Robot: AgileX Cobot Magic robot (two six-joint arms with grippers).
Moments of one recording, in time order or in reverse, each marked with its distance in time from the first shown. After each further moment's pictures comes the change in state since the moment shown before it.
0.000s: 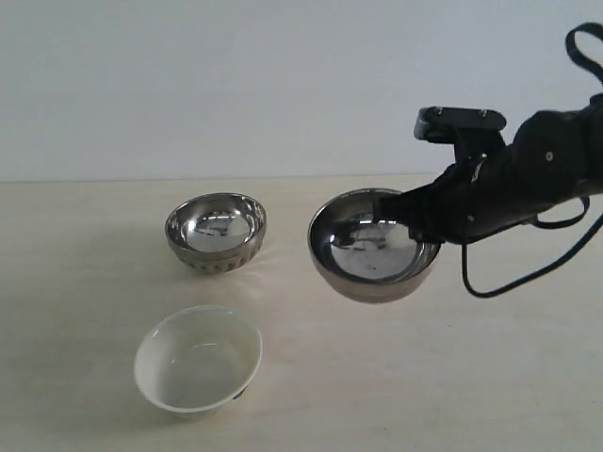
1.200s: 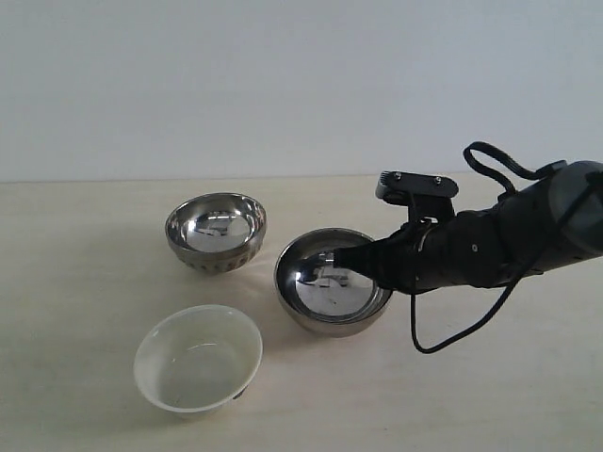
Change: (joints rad) left arm 0.000 0.000 0.000 0.000 0.000 0.000; right arm 0.088 0.217 0.043 0.022 -0.316 0.113
